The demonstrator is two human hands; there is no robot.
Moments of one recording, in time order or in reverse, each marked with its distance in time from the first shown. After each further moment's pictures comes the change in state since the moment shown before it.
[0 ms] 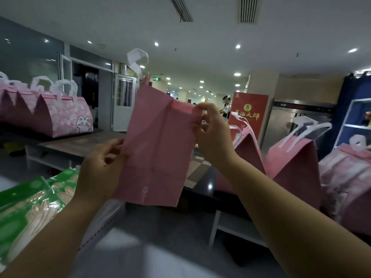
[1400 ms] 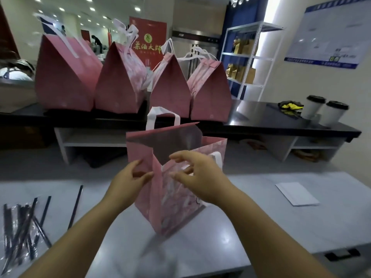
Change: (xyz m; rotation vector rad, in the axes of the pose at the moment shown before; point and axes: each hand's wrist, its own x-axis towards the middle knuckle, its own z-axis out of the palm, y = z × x) left_hand -0.376 0.127 0.275 -0.032 -0.929 -0.315; right_hand -0.362 -0.010 -0.381 -0.386 -0.266 0.664
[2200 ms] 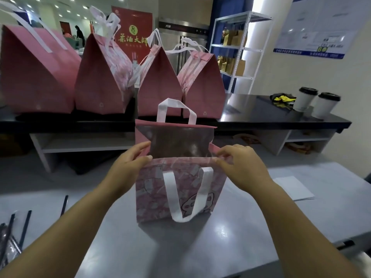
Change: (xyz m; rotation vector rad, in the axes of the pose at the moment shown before) left_hand 0.034 0.042 0.001 -0.206 -0.163 0.151; right_hand 0.007 0.075 -0.060 -0.481 0.249 0.298
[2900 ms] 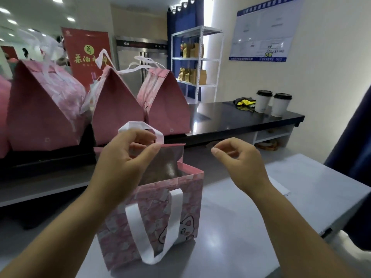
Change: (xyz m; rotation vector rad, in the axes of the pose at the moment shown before) left_hand 0.025 0.097 0.046 0.178 0.054 0.477; right_hand 0.013 0.030 -0.032 0.486 0.397 0.061
